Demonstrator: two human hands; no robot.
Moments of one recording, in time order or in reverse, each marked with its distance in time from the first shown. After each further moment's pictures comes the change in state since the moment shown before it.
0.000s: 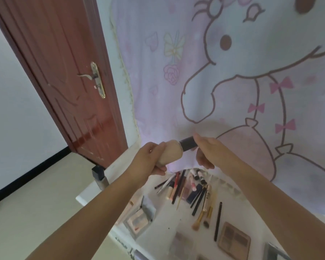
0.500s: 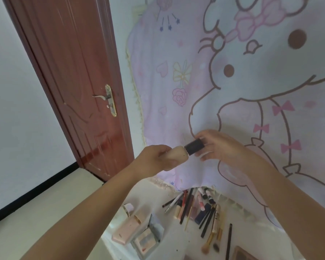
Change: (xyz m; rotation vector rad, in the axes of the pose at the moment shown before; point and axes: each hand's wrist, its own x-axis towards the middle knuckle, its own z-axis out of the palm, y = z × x) left_hand 0.000 0.055 -0.019 0.700 -0.119 0.246; right_hand 0.009 -0.043 -0.030 0.323 -0.169 -0.165
